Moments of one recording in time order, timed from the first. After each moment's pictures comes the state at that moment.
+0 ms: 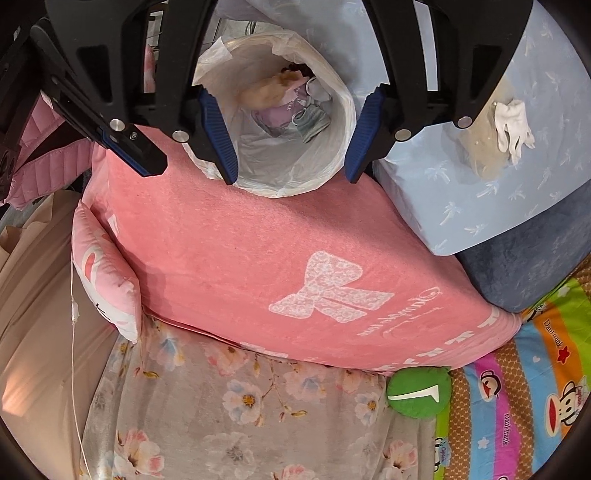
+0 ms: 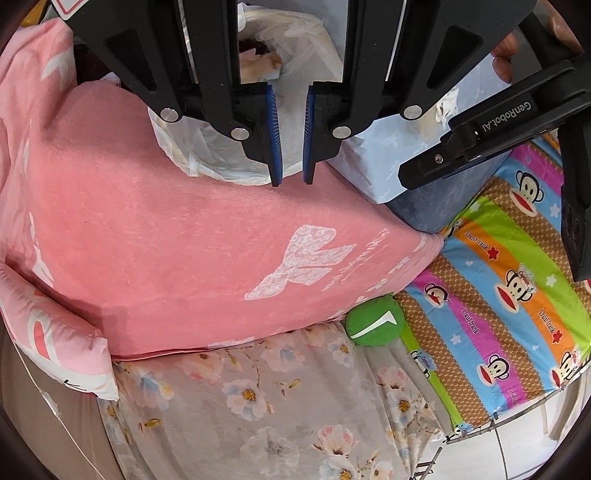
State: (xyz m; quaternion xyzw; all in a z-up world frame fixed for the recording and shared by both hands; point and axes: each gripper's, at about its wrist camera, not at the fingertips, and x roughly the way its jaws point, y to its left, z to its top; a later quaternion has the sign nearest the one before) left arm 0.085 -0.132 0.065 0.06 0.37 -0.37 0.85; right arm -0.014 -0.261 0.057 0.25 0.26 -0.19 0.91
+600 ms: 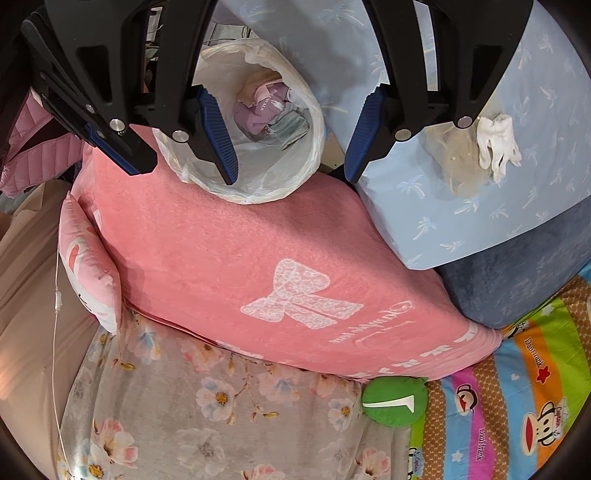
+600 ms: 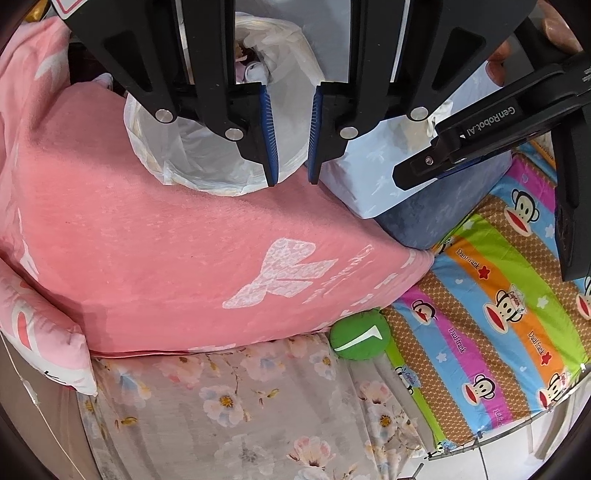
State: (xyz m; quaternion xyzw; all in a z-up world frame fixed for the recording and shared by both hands) left arm 0.098 -0.100 0.056 0.04 0.38 -0.33 0.86; right arm 0.004 -0.229 0.057 0.23 0.28 -0.17 0.92
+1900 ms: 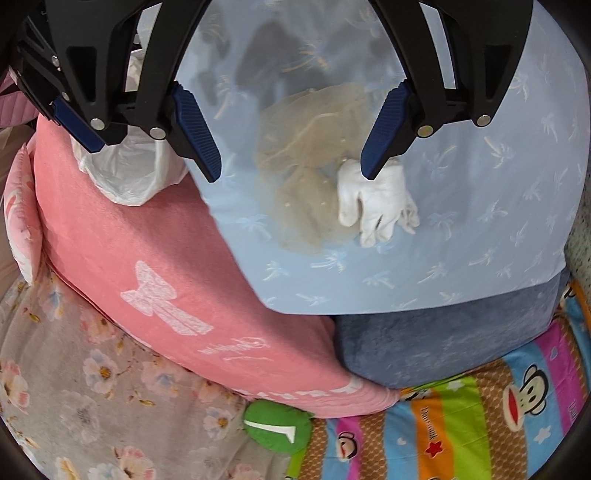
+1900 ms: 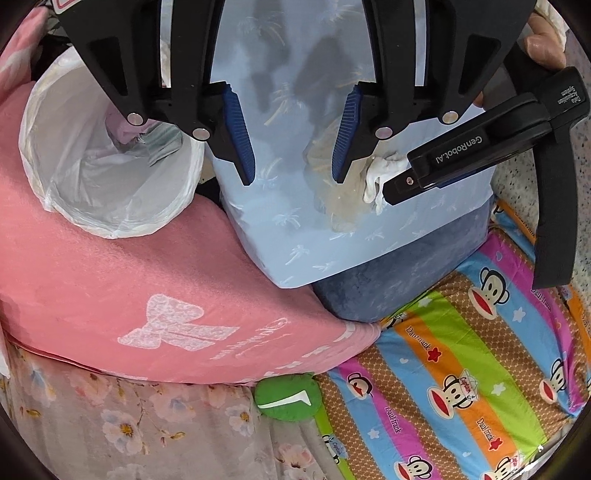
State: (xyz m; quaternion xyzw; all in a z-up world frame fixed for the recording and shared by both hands) left arm 0.155 0.042 -0.003 -0.03 0.44 -0.19 0.88; right arm 0.092 -0.093 0.013 0.17 0.37 -0.06 0.91
